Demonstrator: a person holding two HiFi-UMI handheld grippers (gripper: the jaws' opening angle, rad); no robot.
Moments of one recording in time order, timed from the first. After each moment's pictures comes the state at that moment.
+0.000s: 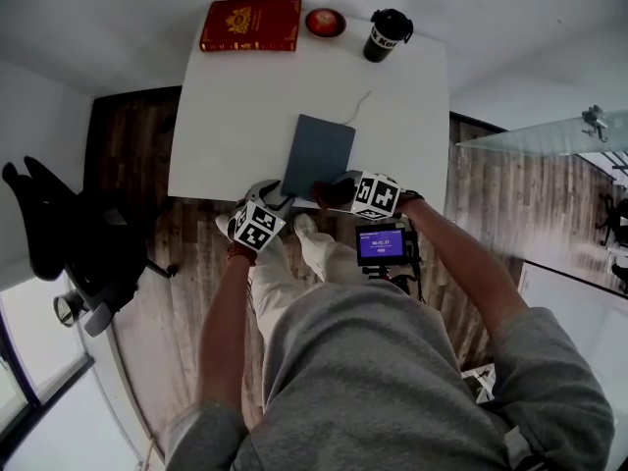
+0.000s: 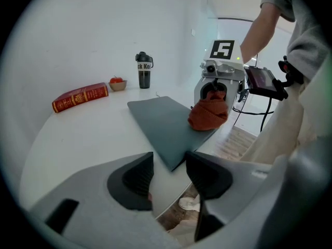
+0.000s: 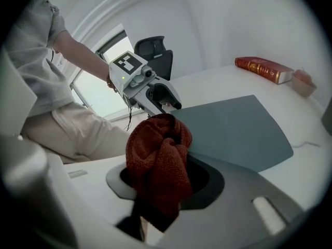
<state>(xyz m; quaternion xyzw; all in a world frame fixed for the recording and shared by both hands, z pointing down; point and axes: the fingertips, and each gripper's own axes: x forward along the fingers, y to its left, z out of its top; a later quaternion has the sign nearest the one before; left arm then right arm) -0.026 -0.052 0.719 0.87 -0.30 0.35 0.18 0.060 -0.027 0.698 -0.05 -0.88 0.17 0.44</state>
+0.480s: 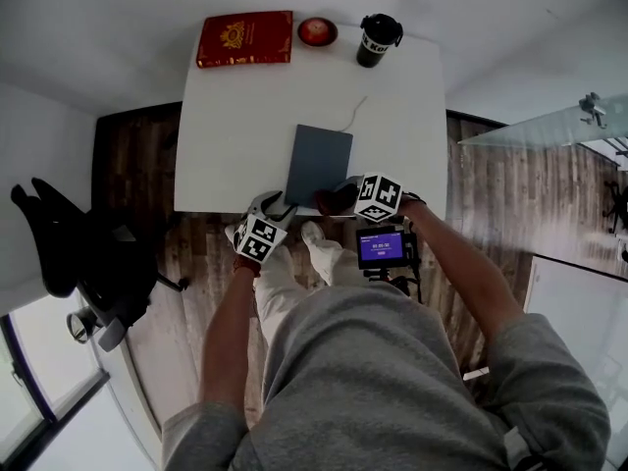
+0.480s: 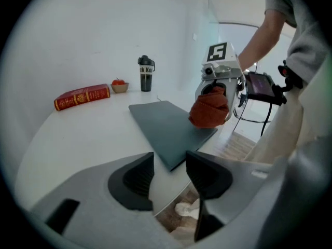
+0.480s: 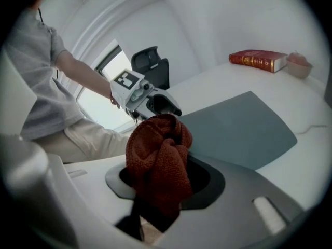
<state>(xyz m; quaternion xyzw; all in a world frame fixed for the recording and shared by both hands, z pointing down) -0.027 -0.051 0.714 0.88 -0.31 0.31 0.19 0.055 -0.026 0.683 -0.05 -0.89 0.24 0.39</state>
